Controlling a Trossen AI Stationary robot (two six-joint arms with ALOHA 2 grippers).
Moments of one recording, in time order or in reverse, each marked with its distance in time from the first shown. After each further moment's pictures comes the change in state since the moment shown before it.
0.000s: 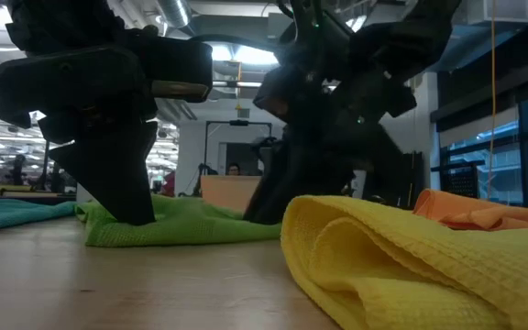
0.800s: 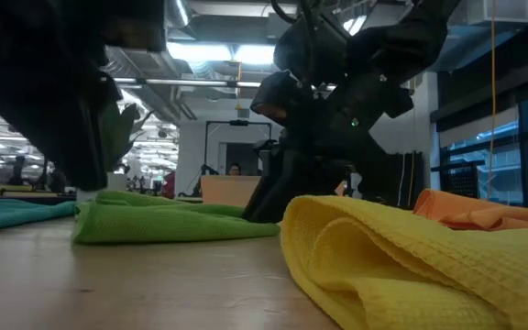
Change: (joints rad) left arm -0.078 -0.147 -0.003 -0.107 -0.032 0.030; right arm -0.018 0.003 0.001 -0.008 0.027 0.038
